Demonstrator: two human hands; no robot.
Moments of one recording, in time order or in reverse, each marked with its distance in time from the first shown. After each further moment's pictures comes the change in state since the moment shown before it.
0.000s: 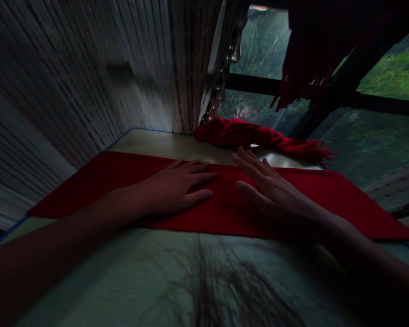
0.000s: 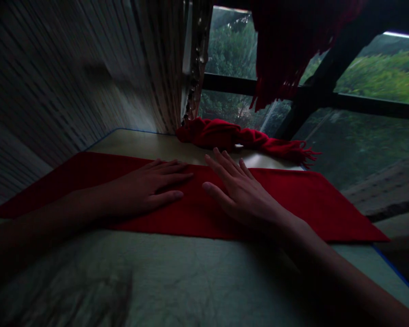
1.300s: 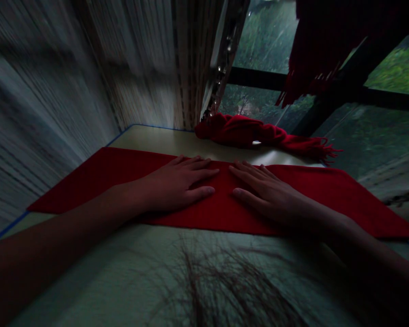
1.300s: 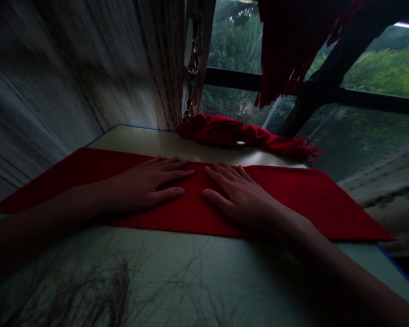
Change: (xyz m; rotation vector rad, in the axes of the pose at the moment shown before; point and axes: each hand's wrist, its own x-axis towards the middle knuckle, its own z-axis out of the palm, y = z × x) left_hand 0.001 0.002 -0.002 0.002 -0.024 -0.017; right_hand -0.001 0.003 0.004 -0.044 -0.156 0.018
